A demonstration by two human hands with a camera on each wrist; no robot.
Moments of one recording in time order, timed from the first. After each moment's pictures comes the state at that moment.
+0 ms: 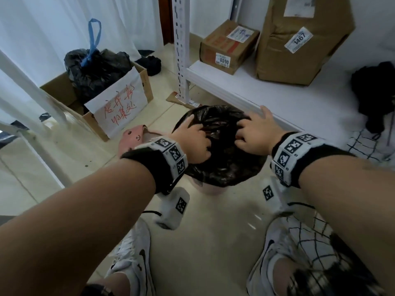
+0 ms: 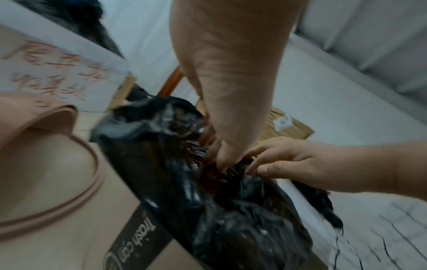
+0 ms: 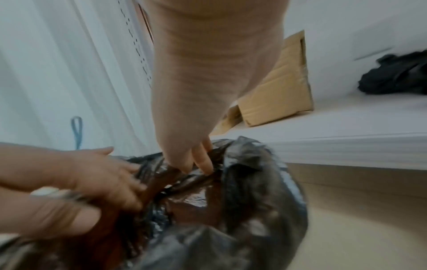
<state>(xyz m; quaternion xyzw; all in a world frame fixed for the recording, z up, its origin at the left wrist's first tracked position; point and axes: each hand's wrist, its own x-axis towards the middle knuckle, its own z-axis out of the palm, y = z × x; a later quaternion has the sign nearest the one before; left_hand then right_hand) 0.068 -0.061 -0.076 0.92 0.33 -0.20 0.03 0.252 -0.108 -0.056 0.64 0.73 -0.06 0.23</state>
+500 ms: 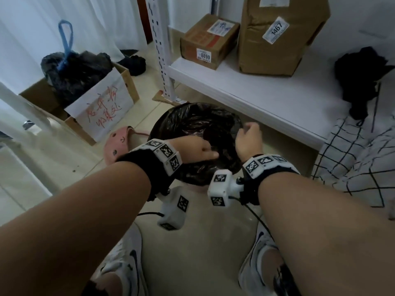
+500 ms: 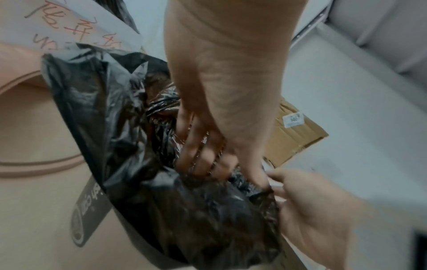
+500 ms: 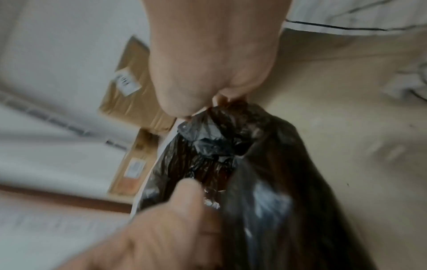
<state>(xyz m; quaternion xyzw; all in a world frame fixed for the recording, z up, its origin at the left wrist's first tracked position) 0.101 -0.081 -0.074 0.87 0.34 -0.24 0.25 0.252 -0.136 -0.112 0.83 0.32 -0.26 -0.37</state>
